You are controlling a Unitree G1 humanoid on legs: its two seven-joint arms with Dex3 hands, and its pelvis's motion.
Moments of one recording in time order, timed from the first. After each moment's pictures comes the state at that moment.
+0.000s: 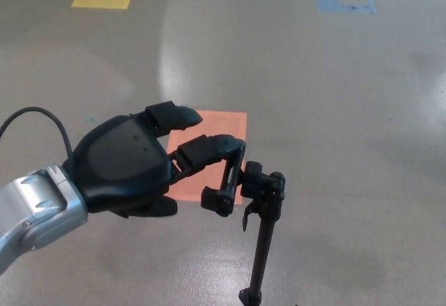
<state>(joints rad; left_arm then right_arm) -0.43 0.77 -0.38 0.04 0.93 -0.55 0.02 -0.37 -0.45 0.11 1.31 -0.27 -0.09 0.19</state>
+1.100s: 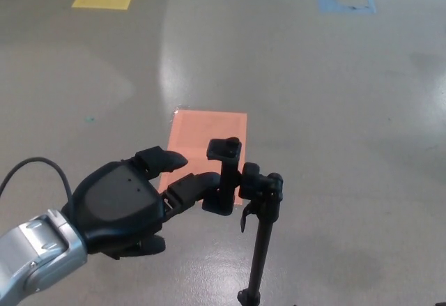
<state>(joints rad) -0.31 0.75 -0.42 0.09 0.97 -0.49 0.07 -0.40 -0.45 0.15 1.31 -0.27 -0.09 0.21</state>
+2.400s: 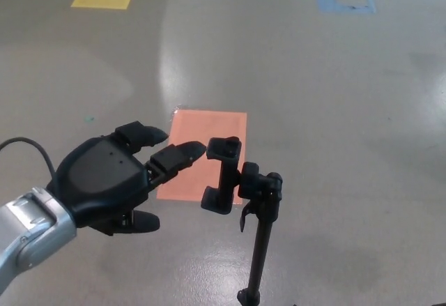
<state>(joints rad) -0.38 0.74 -0.37 0.21 0.93 -0.49 0.08 -0.41 -0.45 0.18 1.32 -0.31 -0.09 0.23</state>
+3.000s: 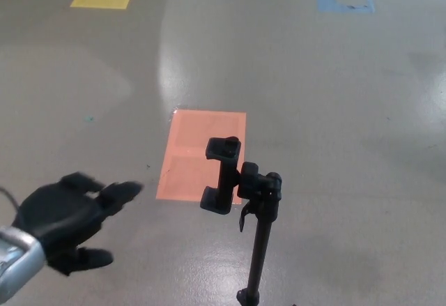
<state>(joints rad) -0.35 0.71 -0.38 0.57 0.92 -0.41 0.08 -0.39 -0.45 0.18 1.32 -0.31 -0.09 0.23</state>
